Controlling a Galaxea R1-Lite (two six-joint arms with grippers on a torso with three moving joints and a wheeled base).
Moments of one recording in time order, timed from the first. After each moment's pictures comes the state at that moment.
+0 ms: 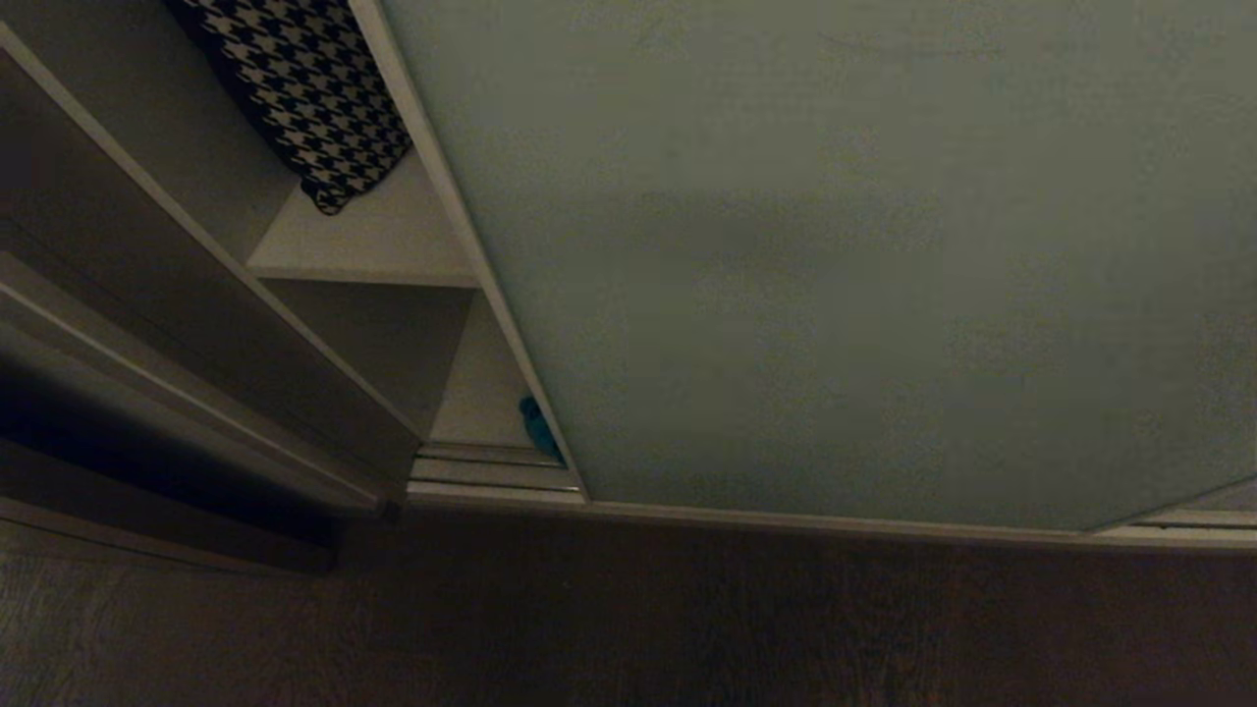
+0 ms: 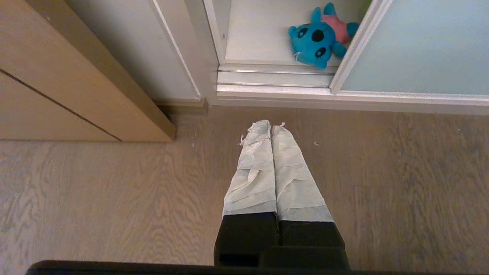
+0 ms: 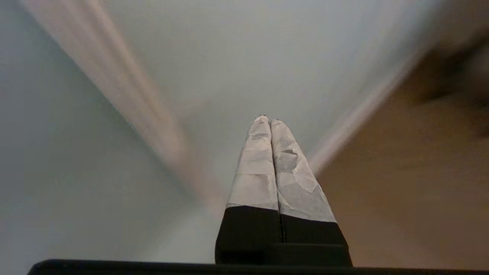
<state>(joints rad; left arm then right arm) -0.01 0.00 0.00 -0.01 -0.02 0.05 -1.51 1.58 -1.94 0.32 0.73 0.47</state>
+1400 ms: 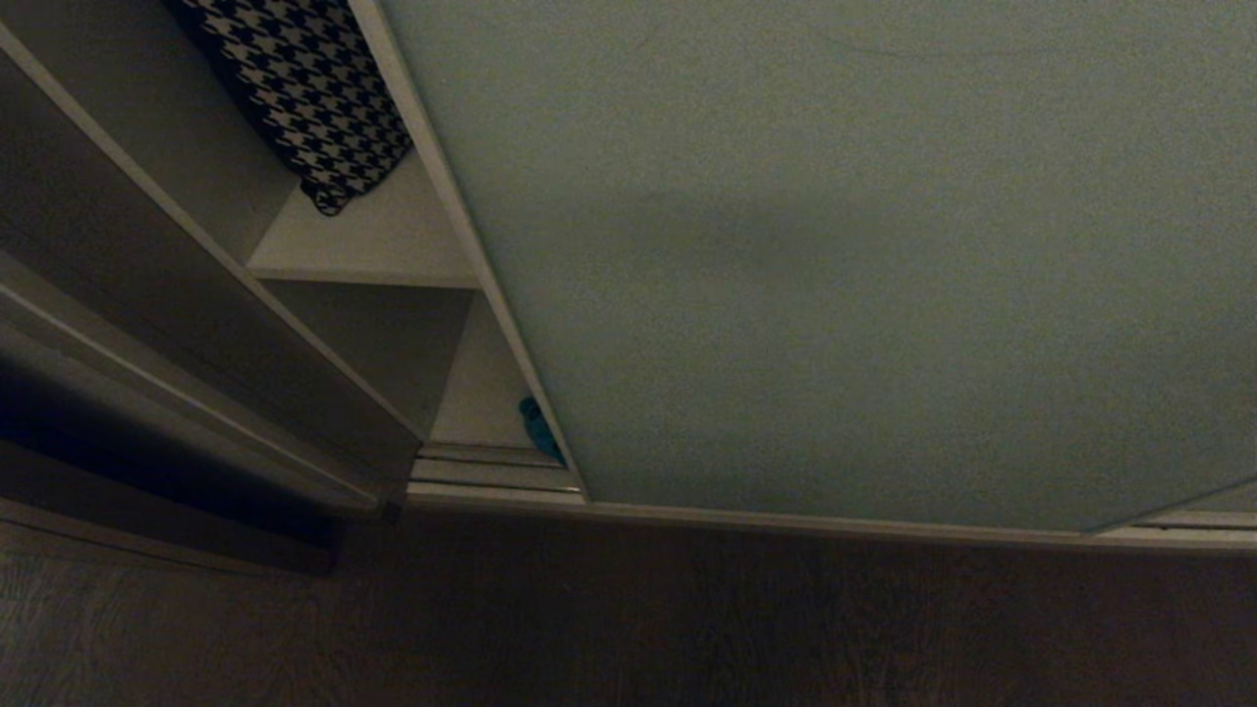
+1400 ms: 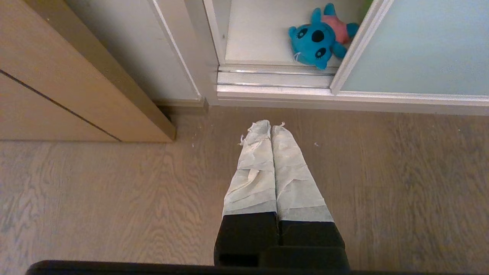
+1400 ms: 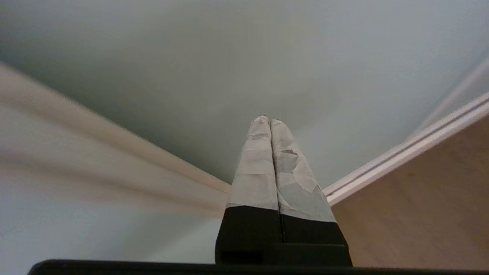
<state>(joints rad) -0.01 0.00 0.00 -0.01 -0.02 0.05 -1.48 1.79 -1.92 0.07 1.07 0.53</state>
